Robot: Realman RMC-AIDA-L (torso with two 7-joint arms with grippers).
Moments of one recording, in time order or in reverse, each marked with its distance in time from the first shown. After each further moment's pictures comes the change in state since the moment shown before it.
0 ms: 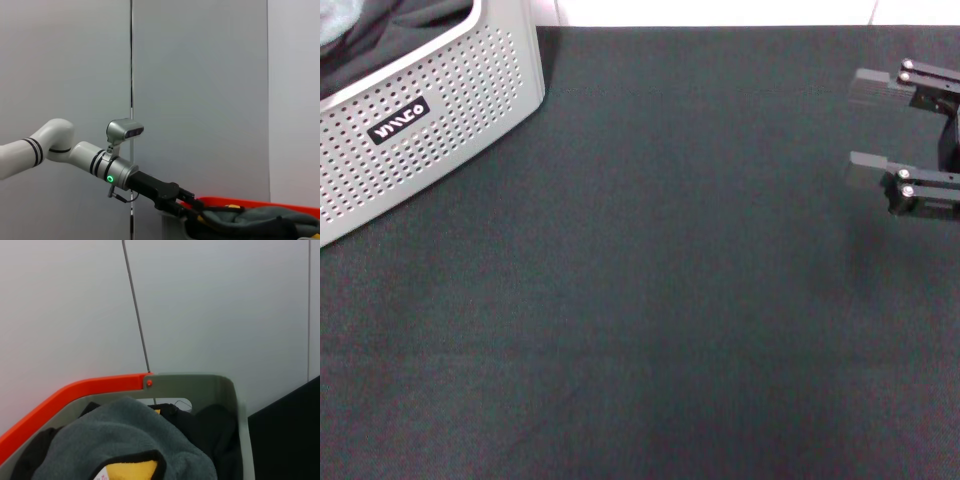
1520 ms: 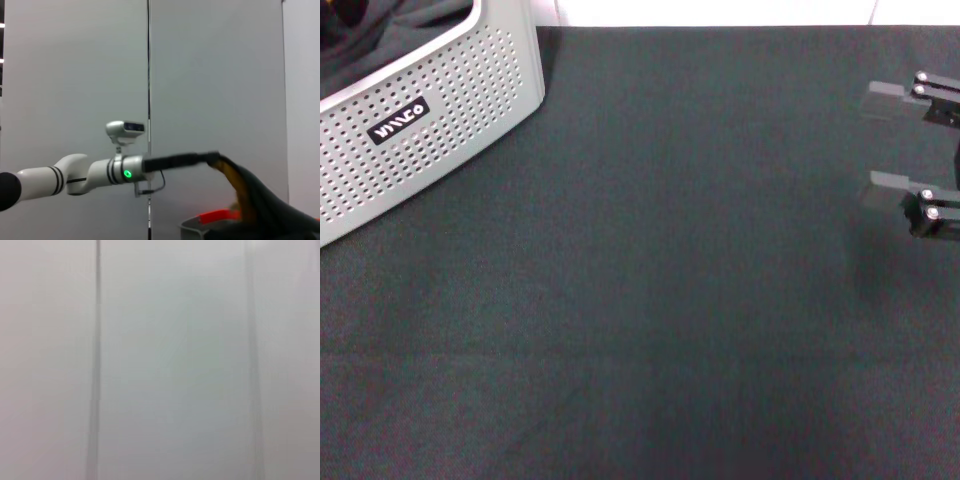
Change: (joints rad) left arm 0.018 -0.001 -0.001 -0.222 -0.609 0.100 0.094; right arm -0.017 0.002 0.009 -0.002 0.020 -0.068 0.003
